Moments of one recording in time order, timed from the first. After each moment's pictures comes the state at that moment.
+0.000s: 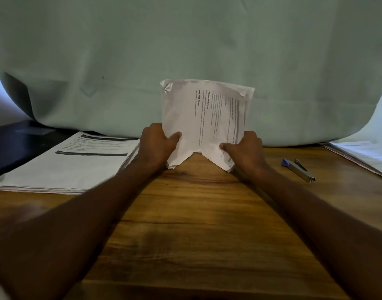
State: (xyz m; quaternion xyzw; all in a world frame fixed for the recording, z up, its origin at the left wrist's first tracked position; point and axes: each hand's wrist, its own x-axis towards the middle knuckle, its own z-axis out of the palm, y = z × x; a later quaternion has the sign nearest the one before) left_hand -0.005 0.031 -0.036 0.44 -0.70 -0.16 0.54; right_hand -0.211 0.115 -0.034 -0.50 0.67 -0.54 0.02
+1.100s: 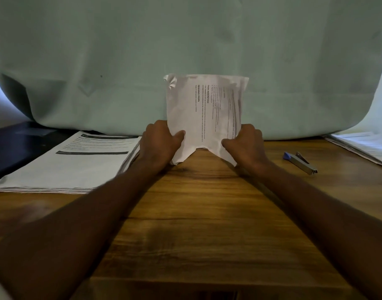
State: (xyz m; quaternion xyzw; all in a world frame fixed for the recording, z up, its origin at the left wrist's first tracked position) left_hand -0.011 0.042 -0.034 0.49 -0.72 -0.08 0.49; right_hand -0.208 0.113 -0.035 -0.51 0.70 -0.49 -0.05
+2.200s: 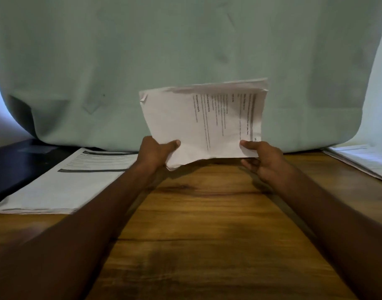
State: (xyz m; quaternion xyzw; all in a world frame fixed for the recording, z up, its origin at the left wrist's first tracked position) left_hand 0.001 0.027 -0.022 0.41 -0.59 -0.41 0.55; right_hand -0.251 0.117 -0.017 -0.22 0.53 -0.73 0.37
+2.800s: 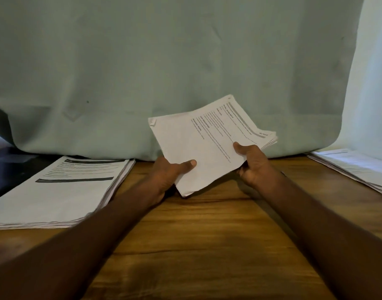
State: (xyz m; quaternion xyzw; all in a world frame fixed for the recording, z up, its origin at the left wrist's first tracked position) left_hand -0.039 0.056 -0.044 0.29 -0.61 -0.57 0.47; right_hand -0.258 0.108 -0.019 -0.22 0.40 -0.78 0.43
